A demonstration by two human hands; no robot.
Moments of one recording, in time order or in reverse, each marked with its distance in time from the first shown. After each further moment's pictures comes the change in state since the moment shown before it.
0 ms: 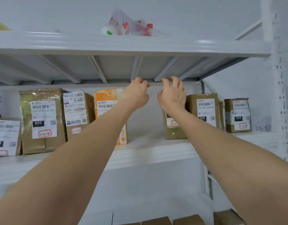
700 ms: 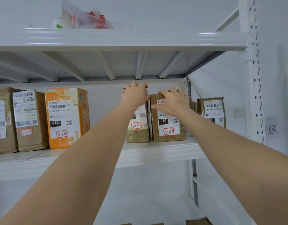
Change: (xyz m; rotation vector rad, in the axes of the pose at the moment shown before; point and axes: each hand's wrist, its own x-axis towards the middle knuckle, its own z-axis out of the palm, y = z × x) left_hand 0.075 0.138 0.082 -0.025 -0.134 -0.223; right_hand 0.041 0.180 -0.004 -0.131 -0.369 -0.127
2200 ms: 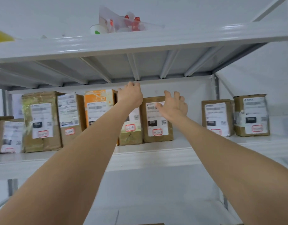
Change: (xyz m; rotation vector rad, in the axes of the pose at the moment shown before) left_hand -0.029 -0.112 -0.046 0.194 0.107 -0.058; right_hand -0.007 -0.123 0.030 0.249 0.040 0.136
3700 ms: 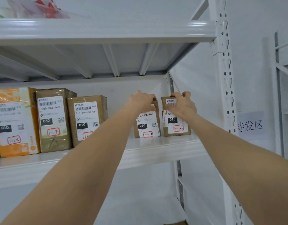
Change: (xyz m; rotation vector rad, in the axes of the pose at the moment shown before) left_hand 0.024 0.251 0.068 0.052 -0.276 0.363; right_hand 0.048 0.263 -0.065 0.094 -0.053 0.133
